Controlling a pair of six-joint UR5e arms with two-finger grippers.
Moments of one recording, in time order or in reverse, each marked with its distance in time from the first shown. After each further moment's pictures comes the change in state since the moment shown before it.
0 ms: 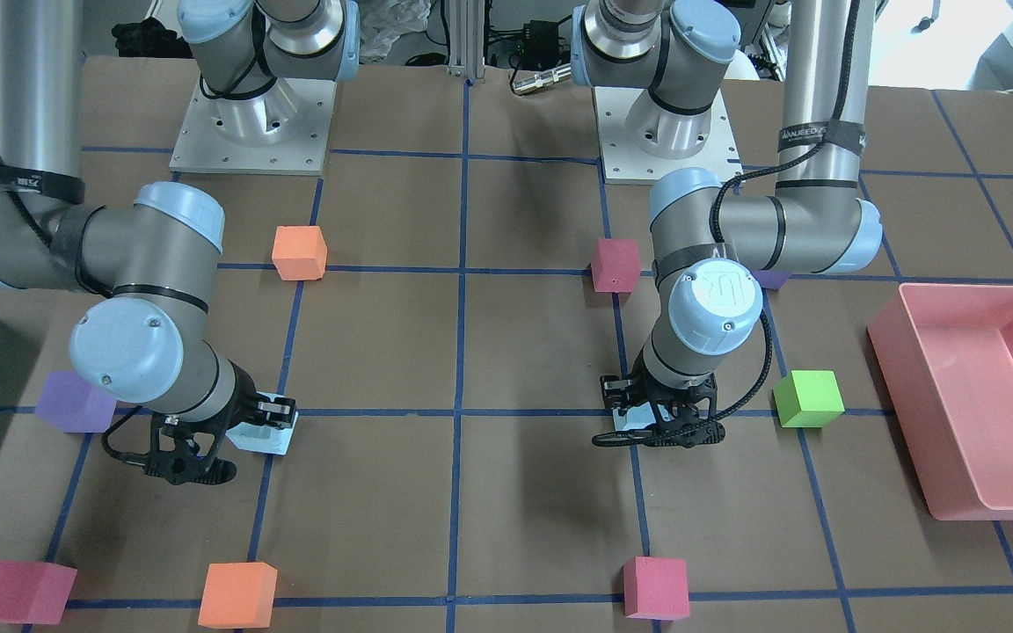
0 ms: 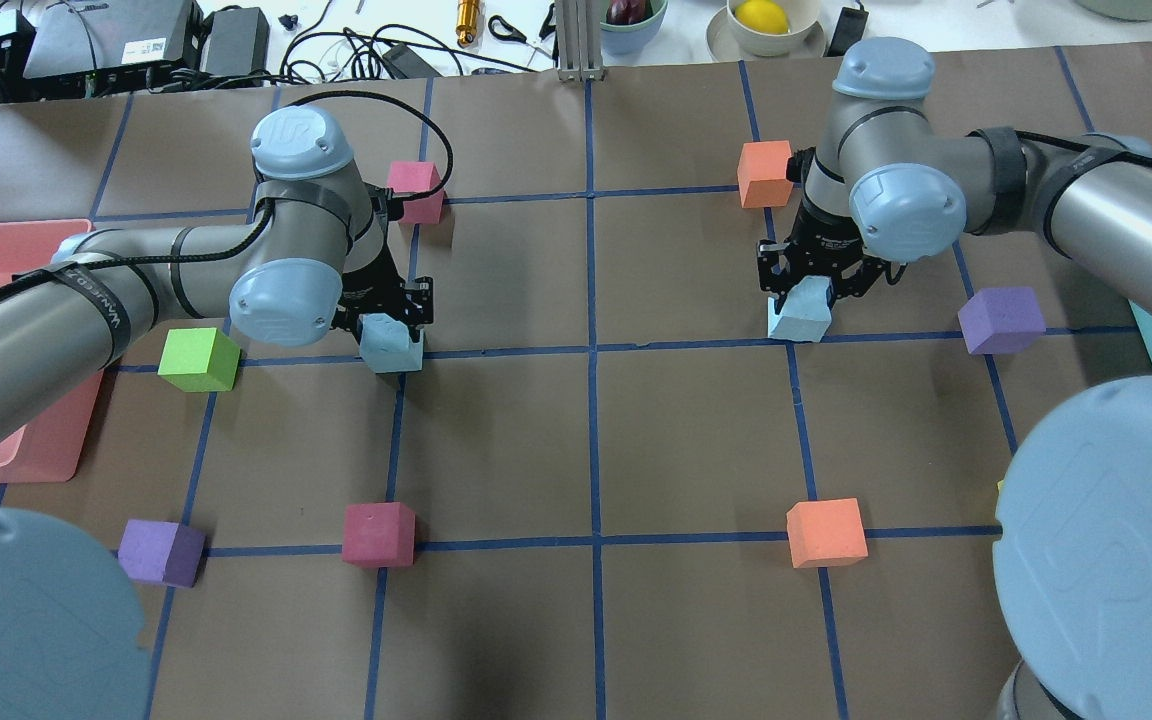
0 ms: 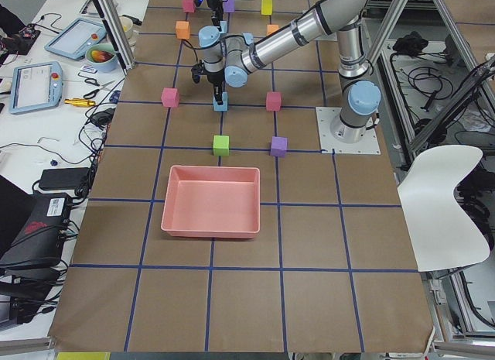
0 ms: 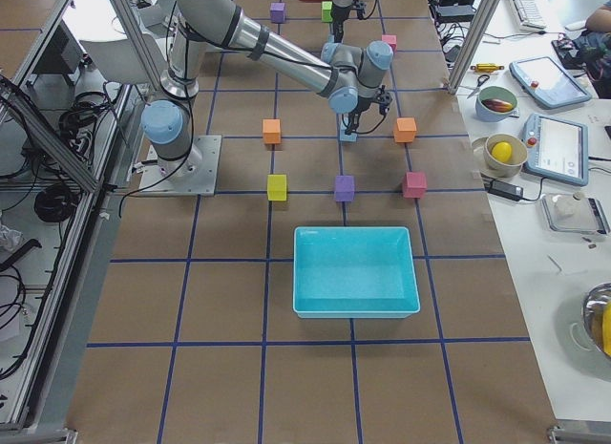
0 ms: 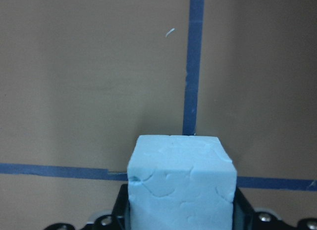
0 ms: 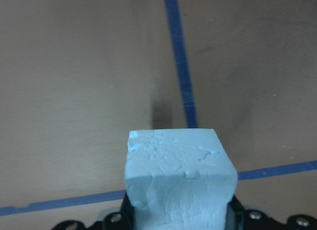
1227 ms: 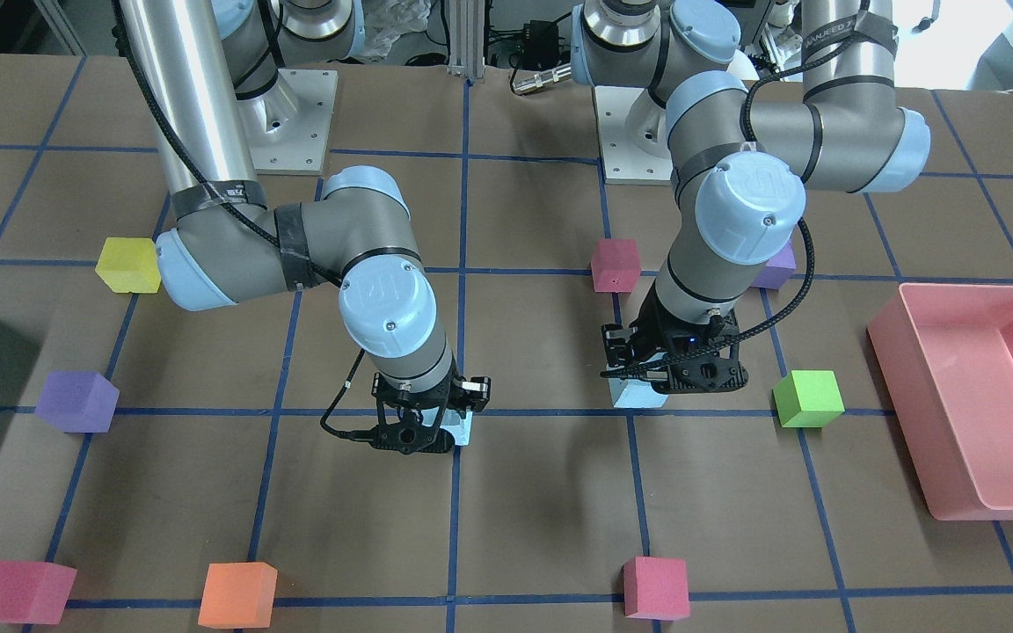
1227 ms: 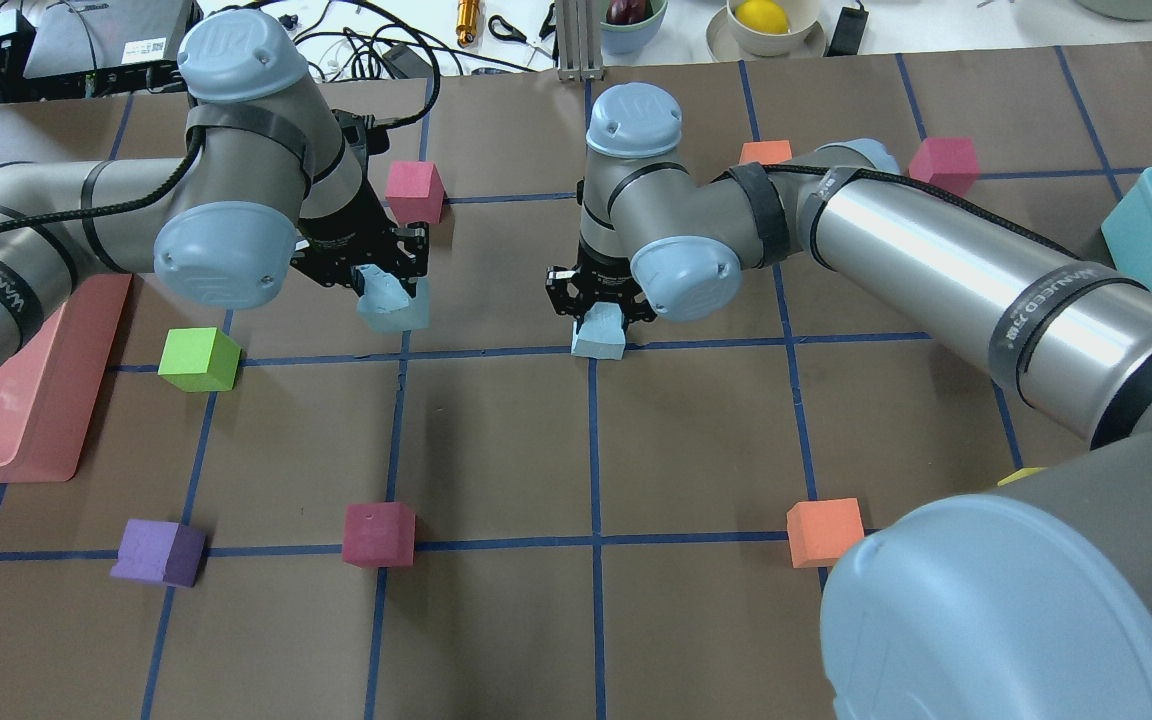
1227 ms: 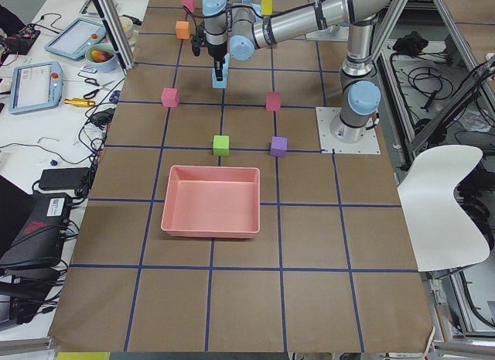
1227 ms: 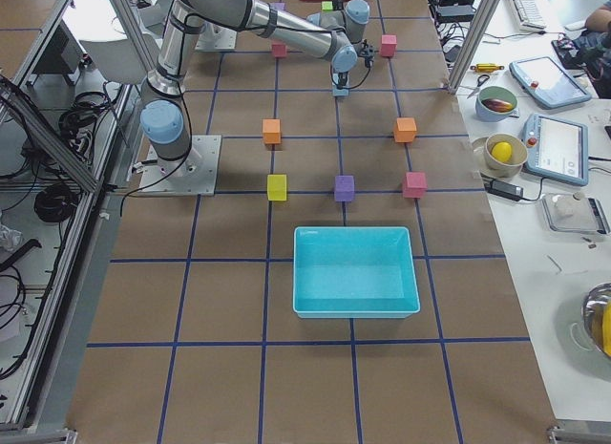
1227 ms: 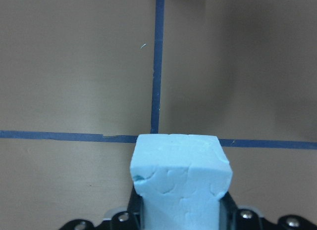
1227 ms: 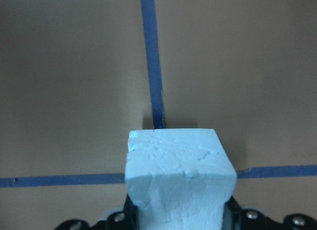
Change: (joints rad) left arm -0.024 0.167 0.078 -0.163 -0.069 -0.038; right arm 0.287 0.097 -0.027 -0.133 0.074 0.175
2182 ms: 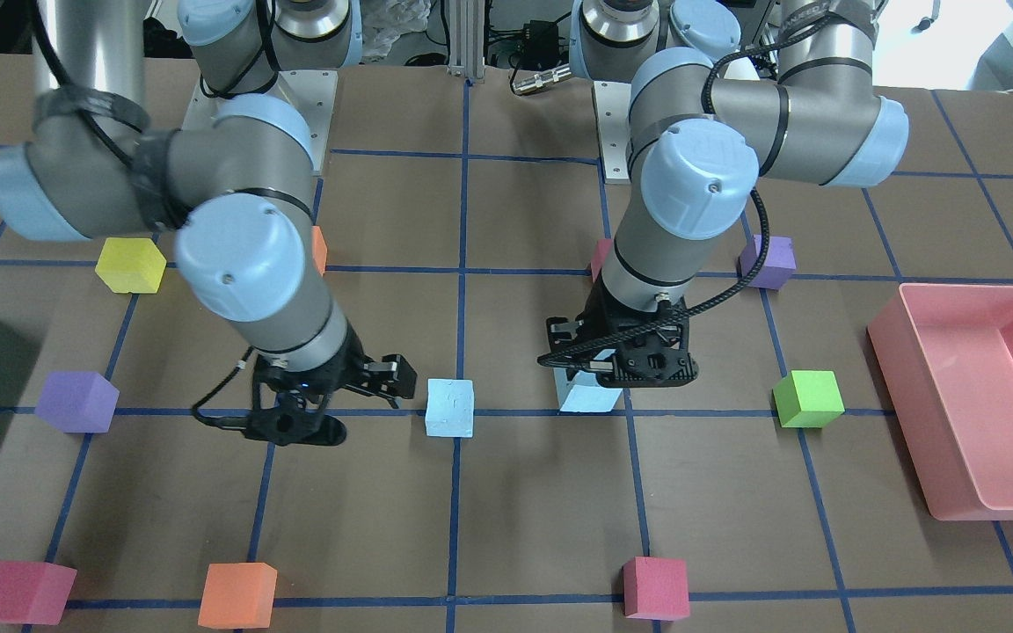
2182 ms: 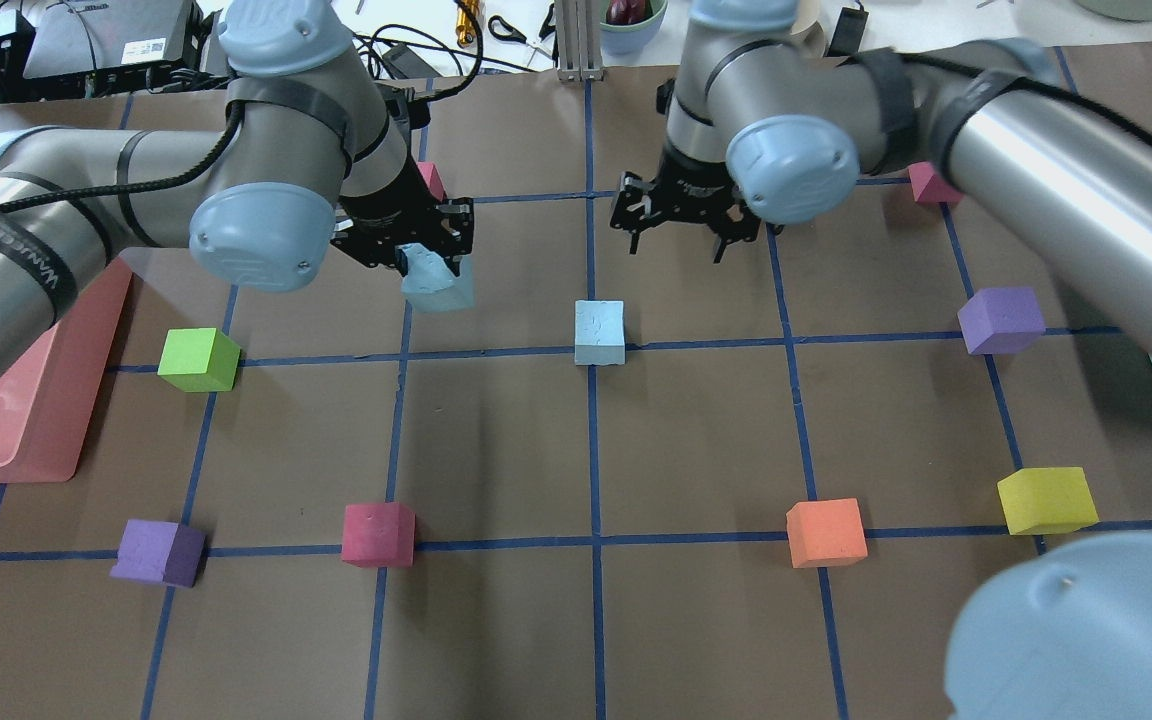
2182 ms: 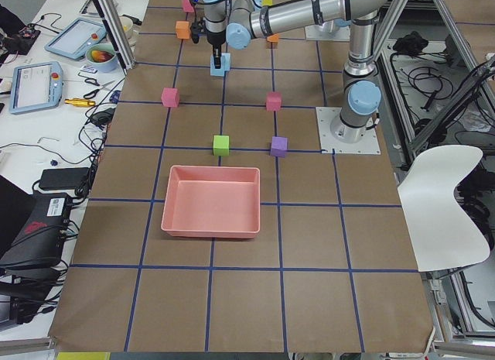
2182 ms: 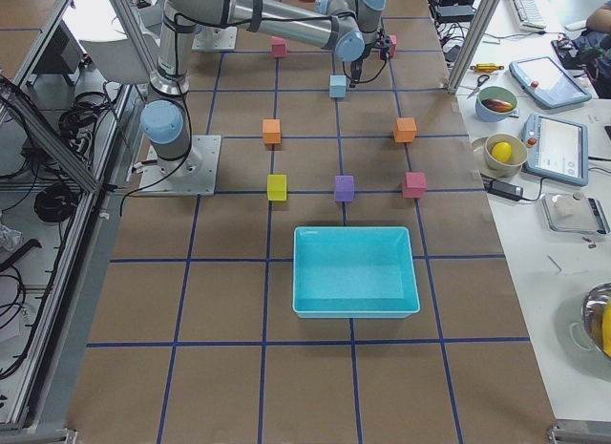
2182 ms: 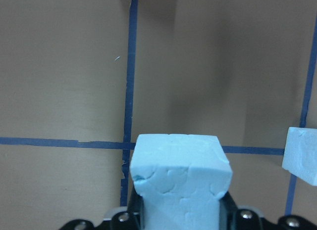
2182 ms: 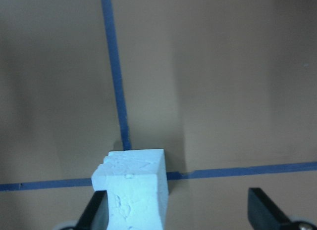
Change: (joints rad) left arm -0.104 -0.032 0.084 -0.007 -0.034 -0.113; right arm -0.182 -0.181 -0.086 0.250 -0.017 -0.155
